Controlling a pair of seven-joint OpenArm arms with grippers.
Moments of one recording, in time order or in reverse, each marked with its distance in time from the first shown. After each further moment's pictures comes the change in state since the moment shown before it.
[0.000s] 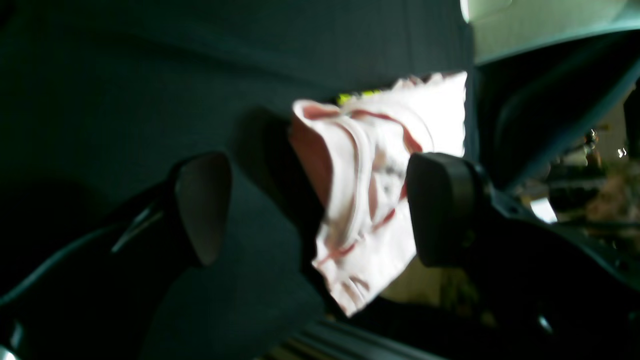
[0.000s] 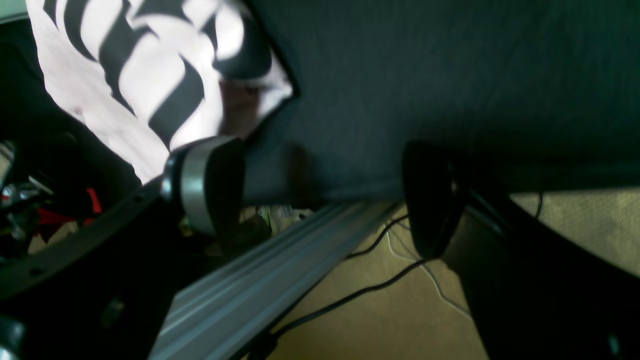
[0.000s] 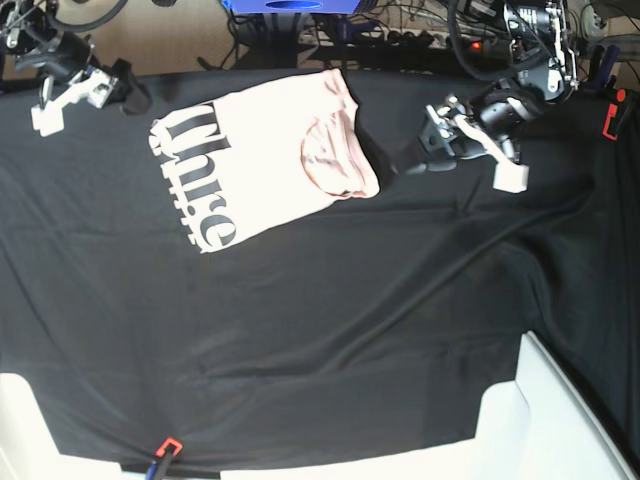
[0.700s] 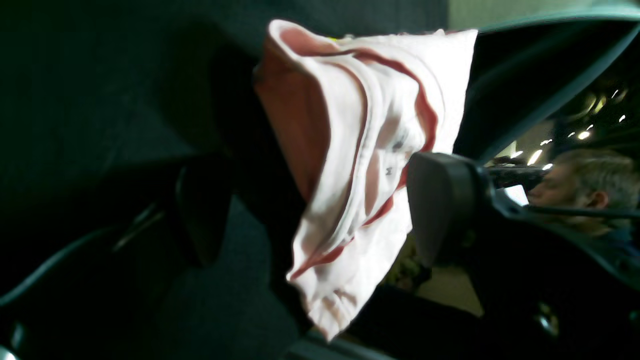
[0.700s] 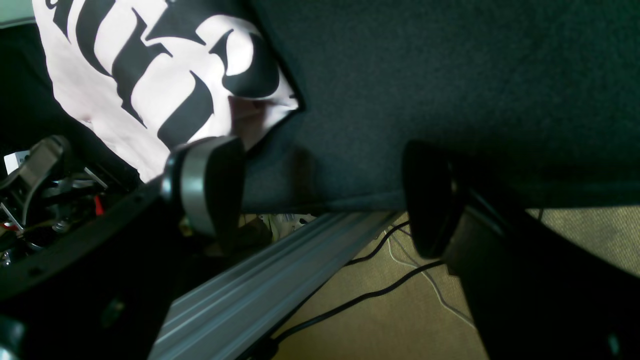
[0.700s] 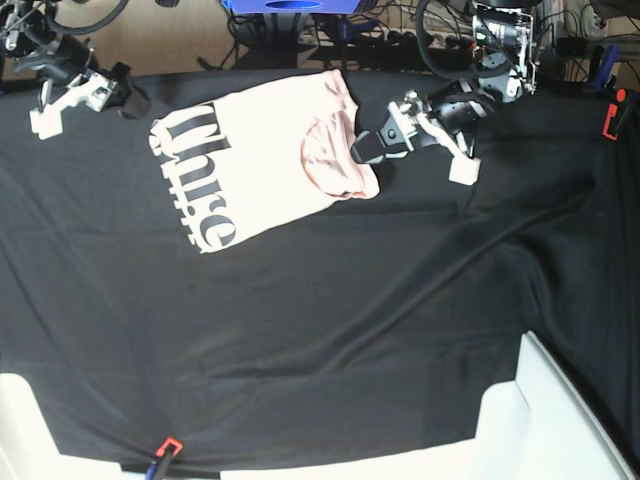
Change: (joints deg) left arm -5.5 3.3 4.4 -16.6 1.5 -1.5 -3.7; right arm 0.1 0.0 0.2 0.0 0.2 0.1 0.2
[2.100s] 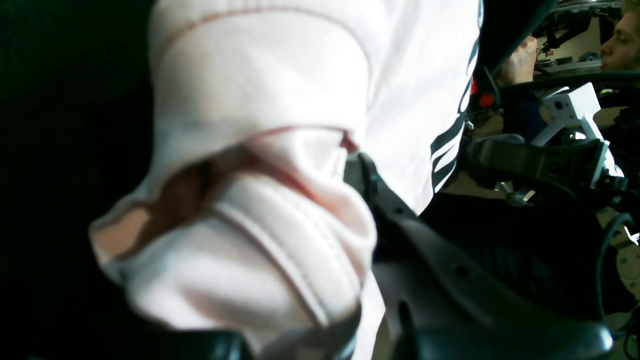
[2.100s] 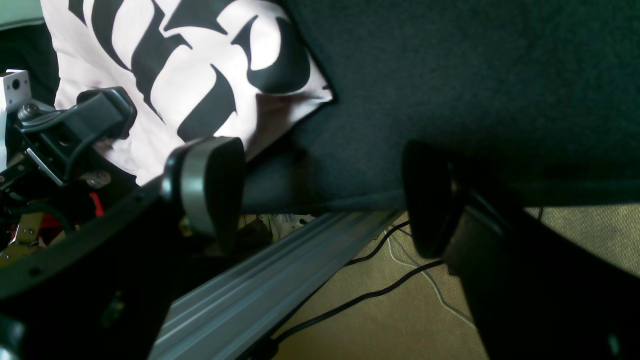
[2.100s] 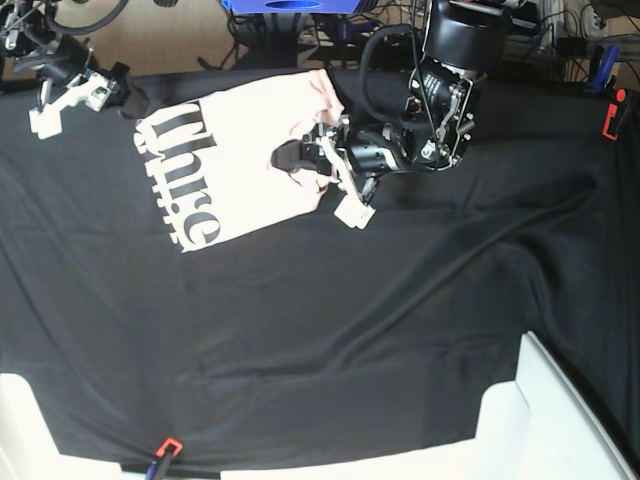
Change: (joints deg) left arm -13.9 3.4 19.6 -7.9 14.3 0.6 -0.2; right arm 0.0 -0.1 0.3 0.0 0.0 0.0 0.0
